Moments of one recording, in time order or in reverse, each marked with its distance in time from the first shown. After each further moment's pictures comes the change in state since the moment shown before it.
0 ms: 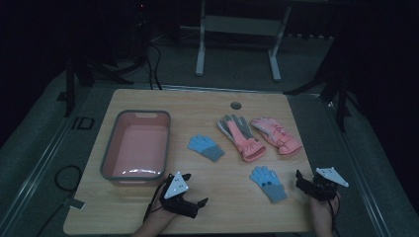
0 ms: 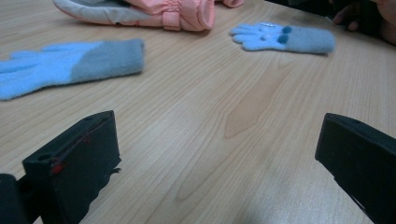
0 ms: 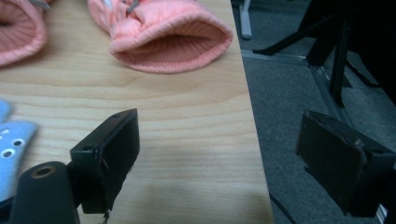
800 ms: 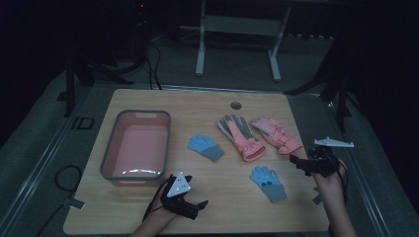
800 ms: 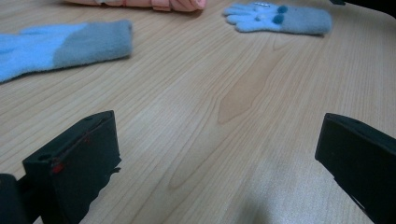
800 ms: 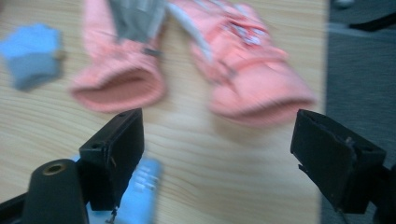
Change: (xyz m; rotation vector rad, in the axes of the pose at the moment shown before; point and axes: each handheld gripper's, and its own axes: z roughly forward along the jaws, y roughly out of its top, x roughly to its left) left arm 0.000 0.001 0.003 0.065 -0.028 0.001; right arm 0.011 0.112 -0.010 0.214 0.345 -0.040
